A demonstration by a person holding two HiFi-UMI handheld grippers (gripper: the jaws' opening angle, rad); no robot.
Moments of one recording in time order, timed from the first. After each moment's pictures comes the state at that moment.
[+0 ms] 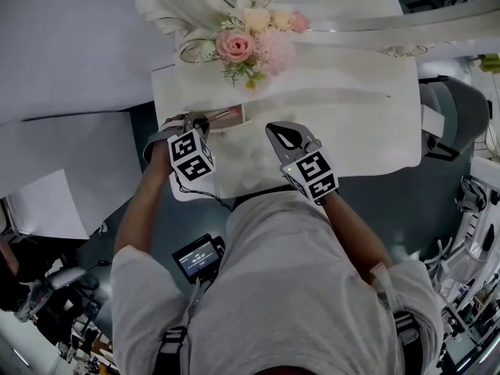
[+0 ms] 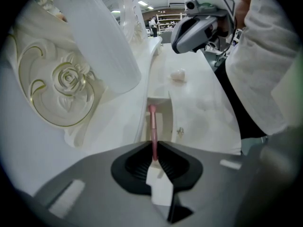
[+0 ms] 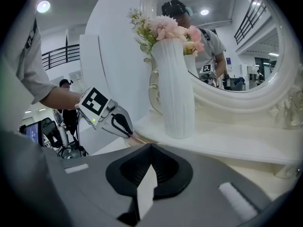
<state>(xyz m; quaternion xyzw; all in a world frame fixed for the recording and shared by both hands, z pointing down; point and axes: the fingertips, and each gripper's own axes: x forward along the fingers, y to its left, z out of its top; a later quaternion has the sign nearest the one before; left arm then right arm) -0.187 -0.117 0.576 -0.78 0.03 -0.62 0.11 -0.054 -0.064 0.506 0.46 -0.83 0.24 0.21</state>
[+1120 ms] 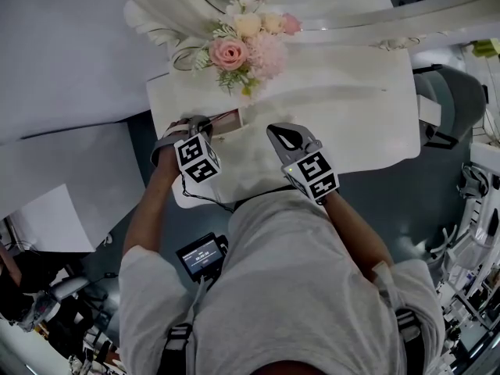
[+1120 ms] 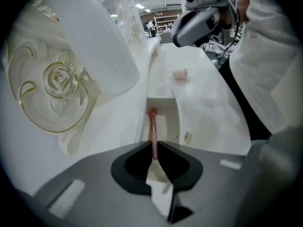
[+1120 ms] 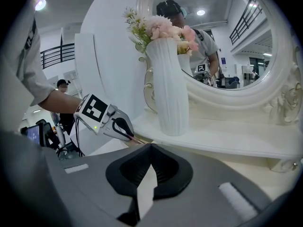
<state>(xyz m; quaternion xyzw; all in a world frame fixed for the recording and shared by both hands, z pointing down) -0.173 -0.123 0.596 -0.78 0.04 -0.61 0.13 -0.046 -0.063 0.510 0.49 -0.81 0.25 0.21</state>
